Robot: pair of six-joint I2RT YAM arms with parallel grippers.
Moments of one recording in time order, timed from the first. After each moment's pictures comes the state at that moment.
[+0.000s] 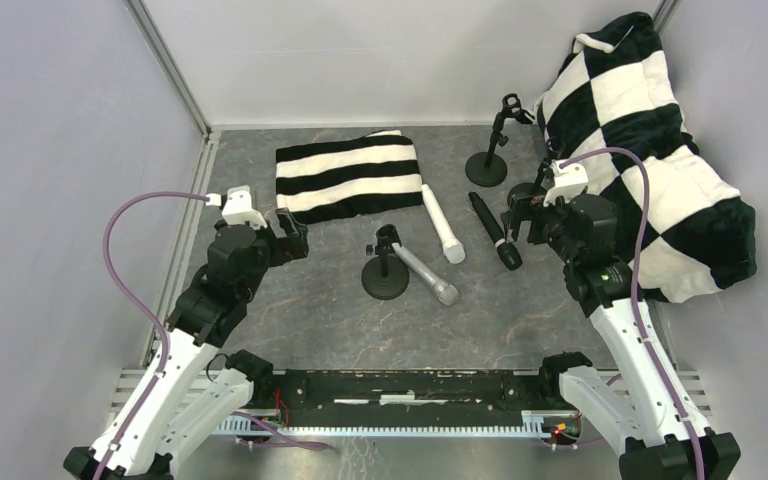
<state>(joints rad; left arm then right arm) -0.43 0.67 0.79 -0.50 -0.33 -0.40 0.17 0.83 0.80 -0.32 -0.07 0.05</state>
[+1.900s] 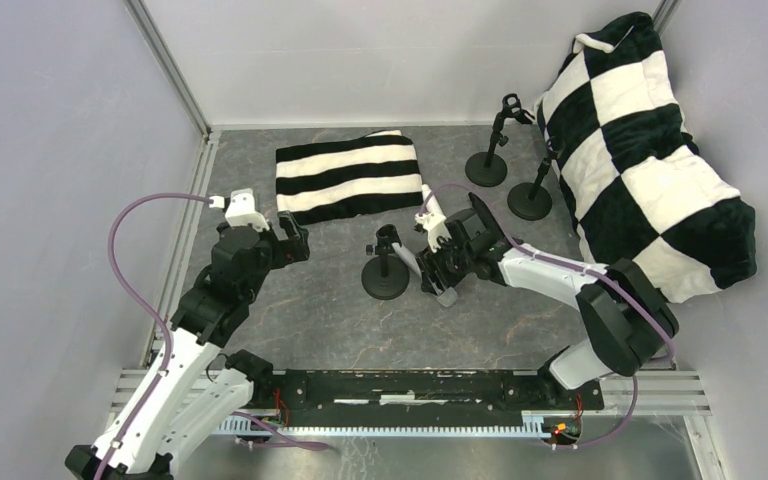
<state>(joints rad) -0.43 0.66 0.76 -0.49 -0.34 -0.40 0.63 1.50 0.78 -0.20 -0.30 -0.01</state>
